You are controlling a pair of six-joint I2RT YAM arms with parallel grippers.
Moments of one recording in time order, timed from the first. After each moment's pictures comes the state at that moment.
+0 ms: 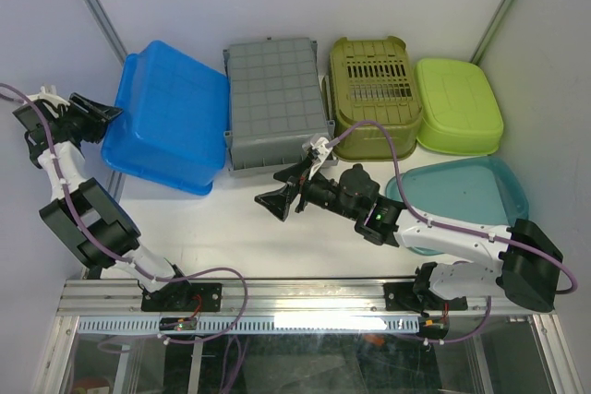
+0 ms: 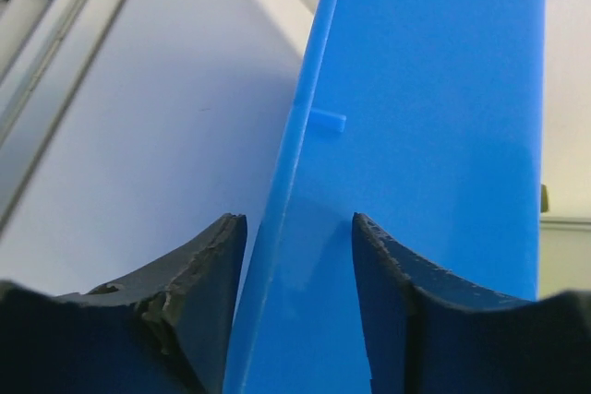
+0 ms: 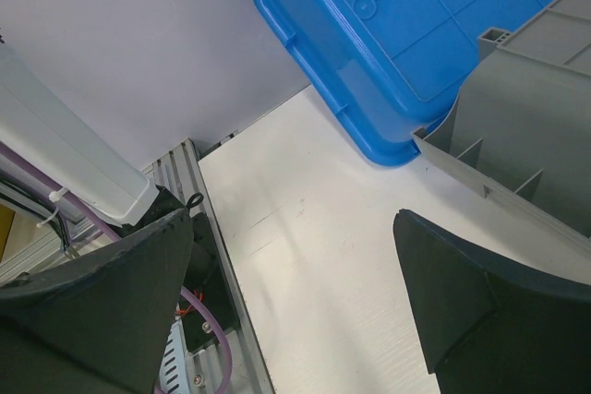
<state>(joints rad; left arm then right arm) 0.69 1.61 1.30 -0.21 0.74 -0.54 1.08 1.21 0.73 0.49 -0.07 0.42</state>
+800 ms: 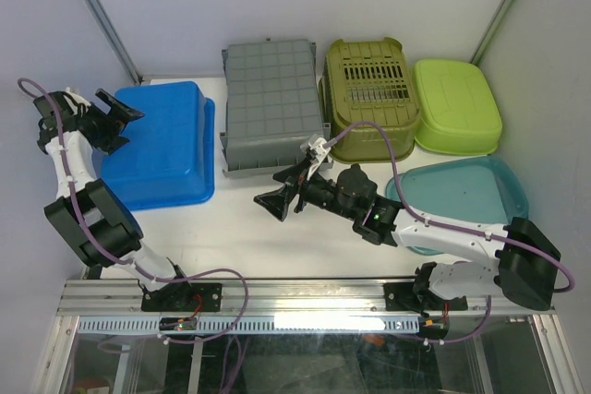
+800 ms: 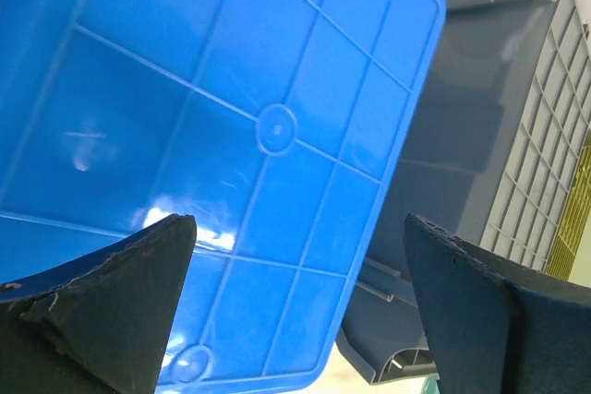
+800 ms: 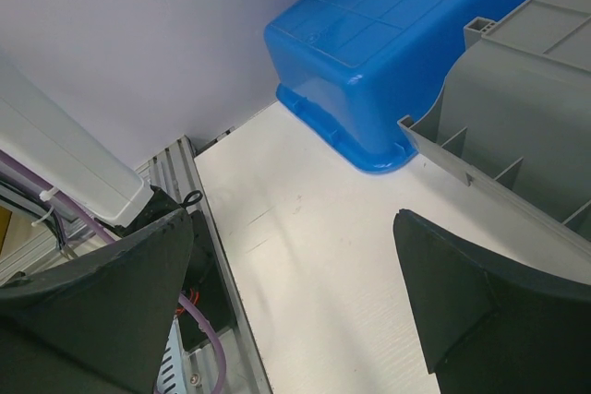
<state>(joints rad) 0.61 1.61 1.37 -0.53 0.58 -0.44 1.08 1.22 0.73 0.49 -0.07 0.42</state>
